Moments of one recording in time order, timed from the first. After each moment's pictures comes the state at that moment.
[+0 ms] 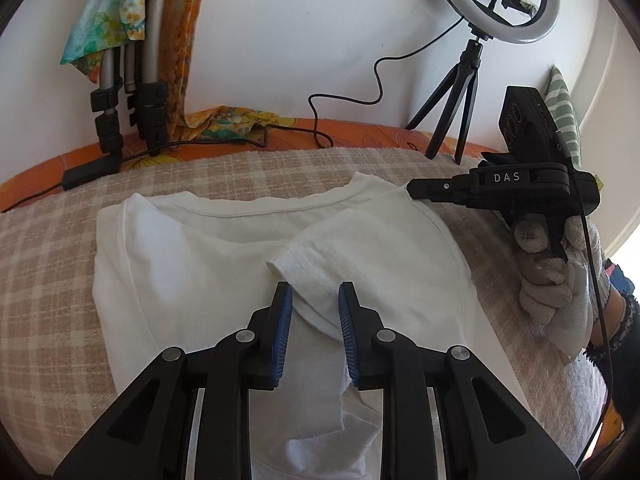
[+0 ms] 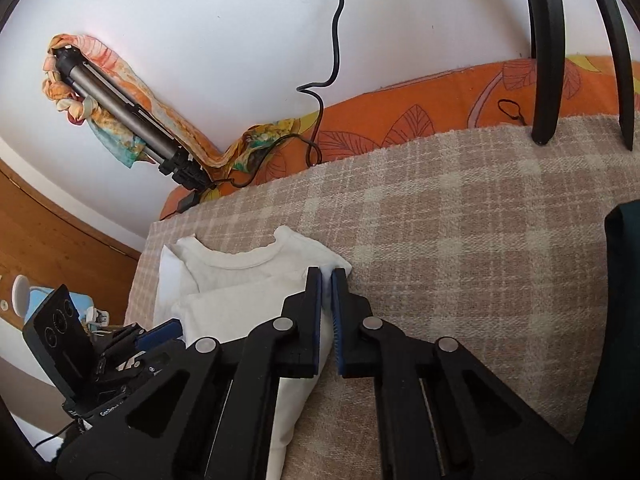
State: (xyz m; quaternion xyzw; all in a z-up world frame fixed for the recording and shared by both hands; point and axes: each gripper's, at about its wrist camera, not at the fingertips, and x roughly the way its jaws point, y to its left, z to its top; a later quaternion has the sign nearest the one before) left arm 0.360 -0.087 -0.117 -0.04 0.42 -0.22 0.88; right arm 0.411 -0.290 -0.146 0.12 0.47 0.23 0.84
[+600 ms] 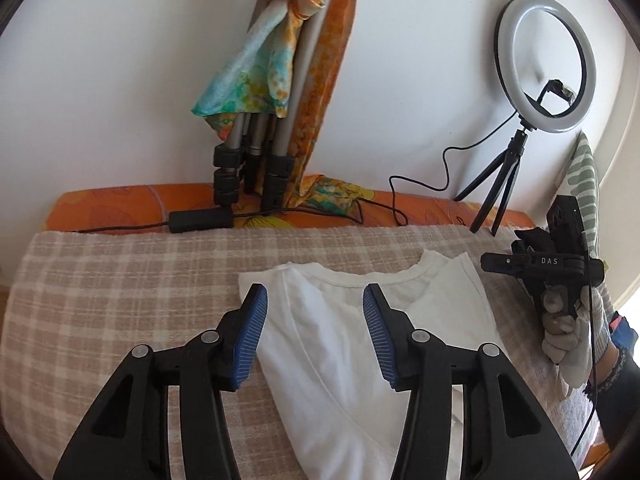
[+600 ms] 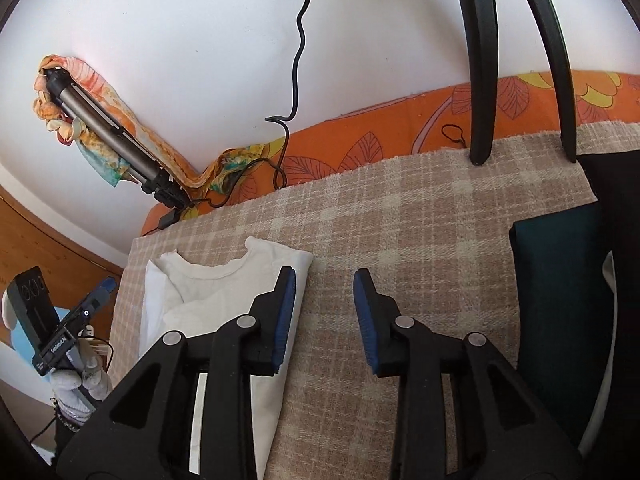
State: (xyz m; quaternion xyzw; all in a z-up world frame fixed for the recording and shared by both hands) left arm 0.377 0.017 -0.073 -0.09 0.37 -0.15 0.91; right arm 0.400 -0.330 -0.143 0.18 0.48 0.21 0.83
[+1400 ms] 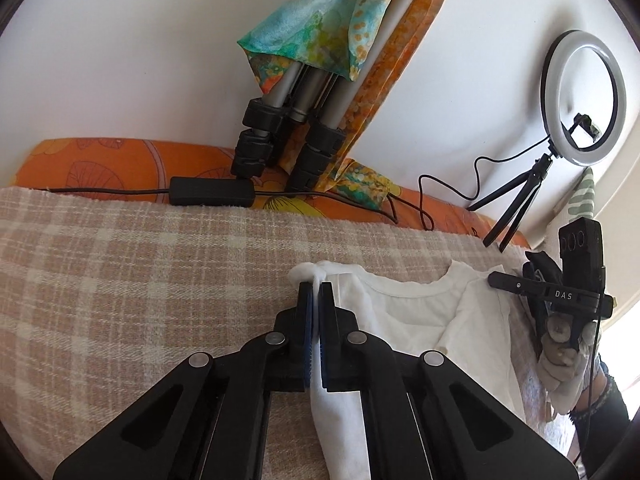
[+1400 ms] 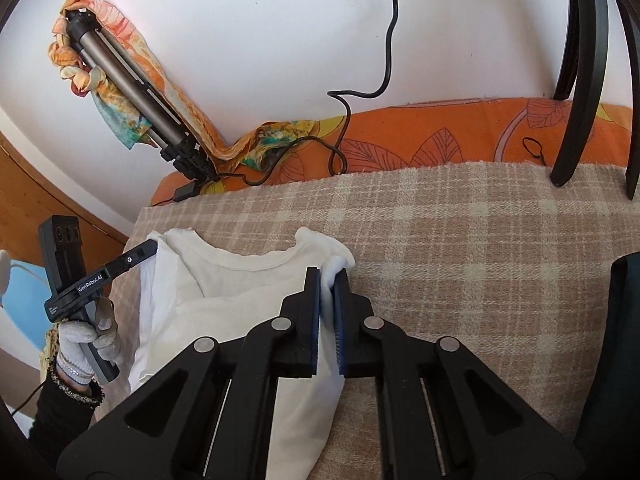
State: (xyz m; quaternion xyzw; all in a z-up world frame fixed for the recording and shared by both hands) left arm 0.416 0.035 -0.108 -0.16 0.40 -0.18 0.88; right arm 0.401 -0.274 -0.127 0.11 0.47 0.25 0.84
